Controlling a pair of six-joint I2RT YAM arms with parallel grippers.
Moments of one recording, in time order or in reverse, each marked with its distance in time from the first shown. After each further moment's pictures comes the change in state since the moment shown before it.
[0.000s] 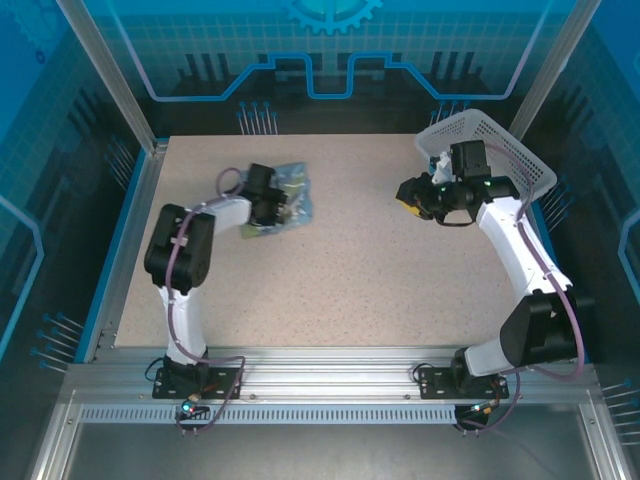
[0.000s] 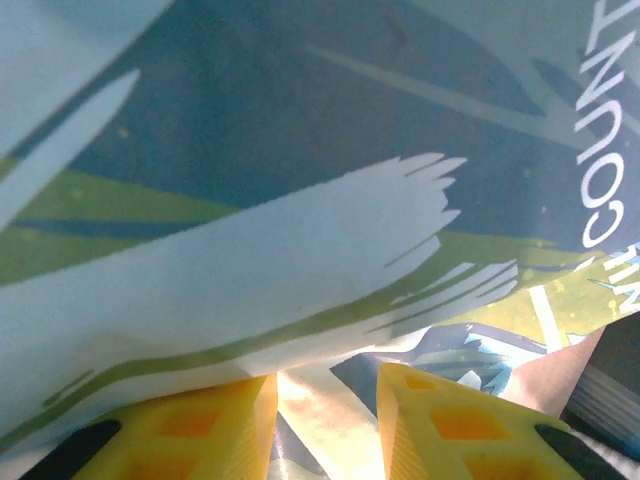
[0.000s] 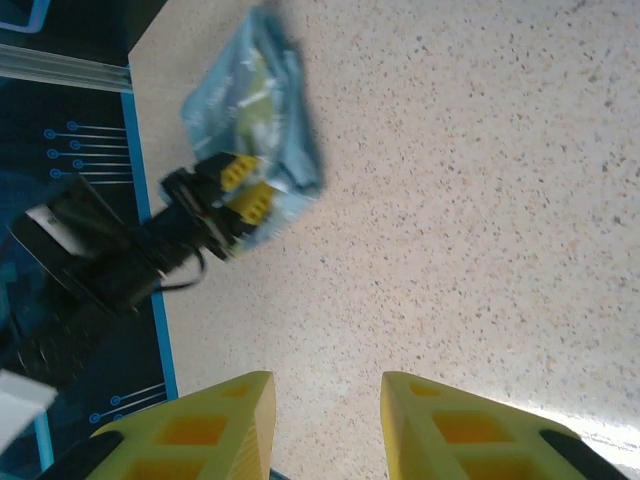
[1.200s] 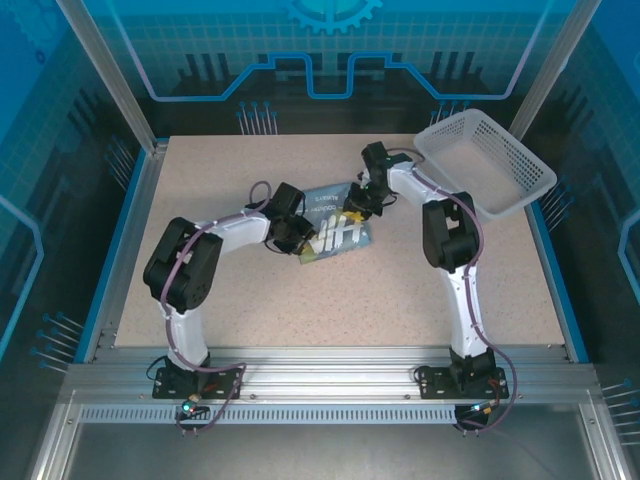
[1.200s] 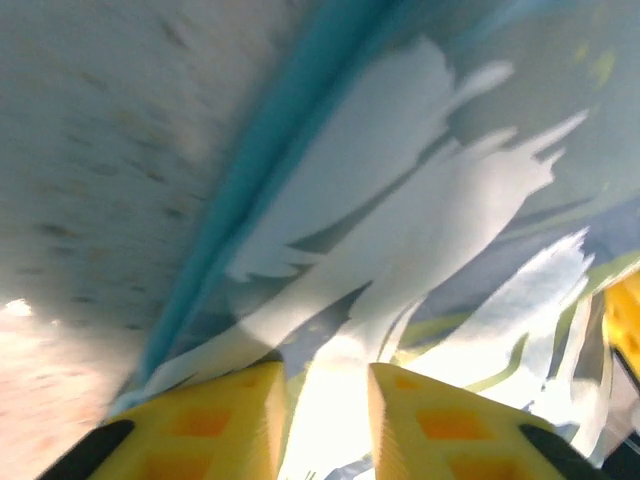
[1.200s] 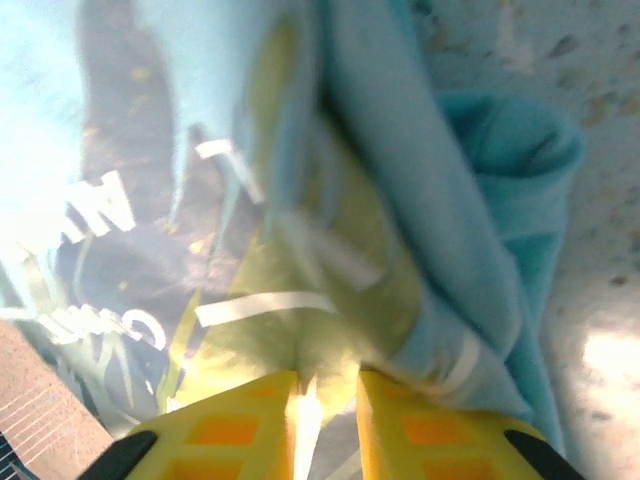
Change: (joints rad) left arm -0.266 -0.149 -0.109 -0.209 0.058 0.207; right arm 0.225 0.907 0.624 -0.095 0.120 -0.071
